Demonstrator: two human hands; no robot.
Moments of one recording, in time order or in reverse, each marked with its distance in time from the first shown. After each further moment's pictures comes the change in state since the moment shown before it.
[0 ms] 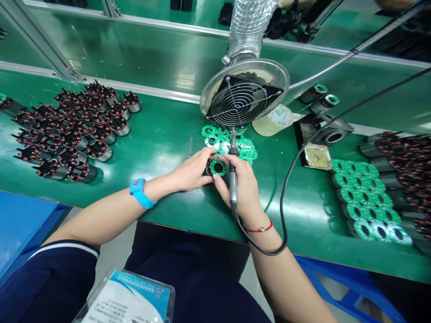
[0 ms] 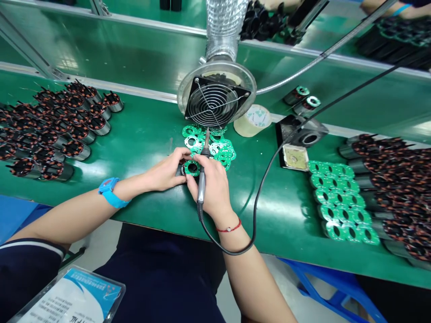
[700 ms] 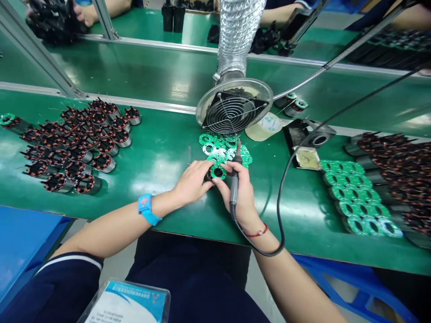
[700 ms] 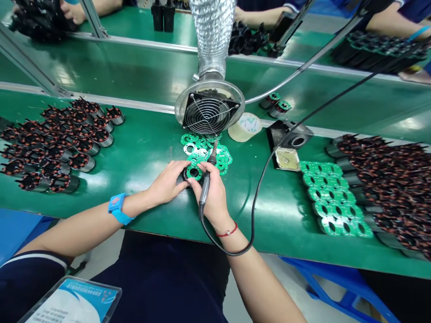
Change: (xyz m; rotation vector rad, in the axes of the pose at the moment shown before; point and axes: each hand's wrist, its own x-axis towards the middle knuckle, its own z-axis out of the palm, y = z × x) left_hand -0.009 0.006 0.012 0.214 0.097 -0.081; right_hand -0.009 -0.008 0.009 0.275 0.081 0.347
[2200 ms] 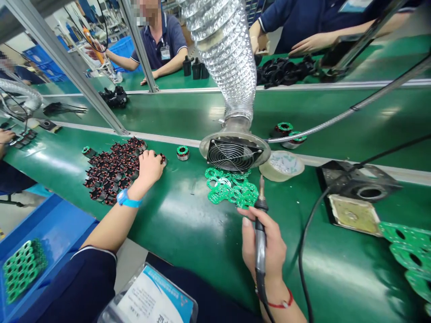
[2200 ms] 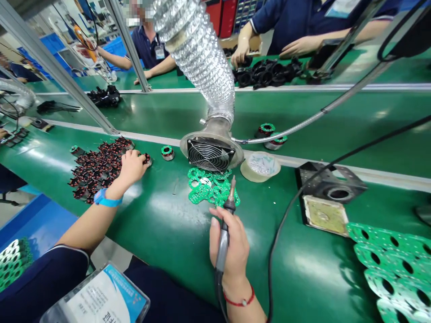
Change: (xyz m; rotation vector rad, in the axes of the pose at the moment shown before) left_hand 0.022 -0.045 -0.133 0.973 0.227 -0.658; right_hand 0.009 0.011 -0.041 0.080 0.212 -0.180
